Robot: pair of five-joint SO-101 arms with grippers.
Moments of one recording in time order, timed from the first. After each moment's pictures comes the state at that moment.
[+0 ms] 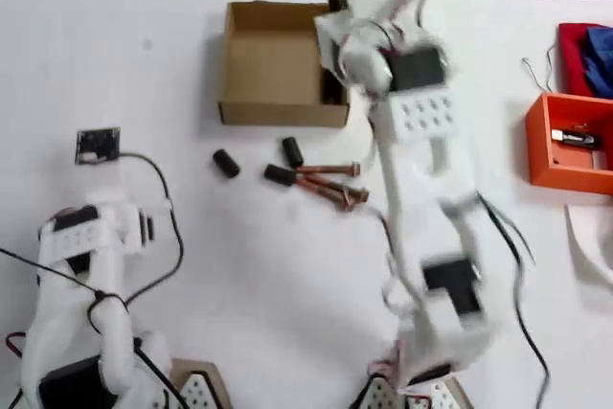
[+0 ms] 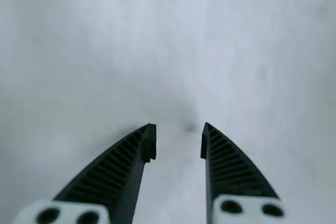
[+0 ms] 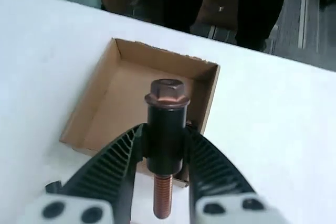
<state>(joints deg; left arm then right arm) -27.2 -25.3 62.8 42.9 -8.7 -17.6 18.8 -39.7 68.5 3.5</state>
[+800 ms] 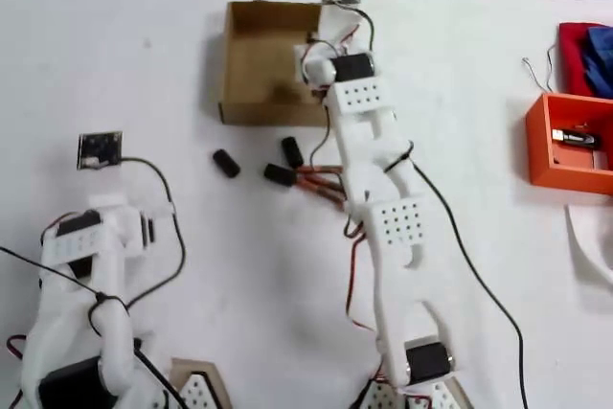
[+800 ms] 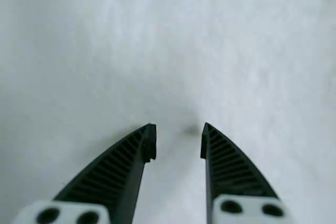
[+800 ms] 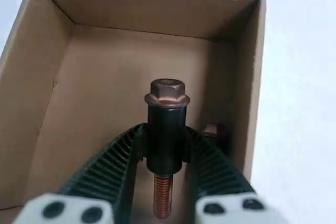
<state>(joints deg) -27.2 -25.4 64.1 41.3 -8.8 -17.6 65.5 -73.7 62.2 -5.8</state>
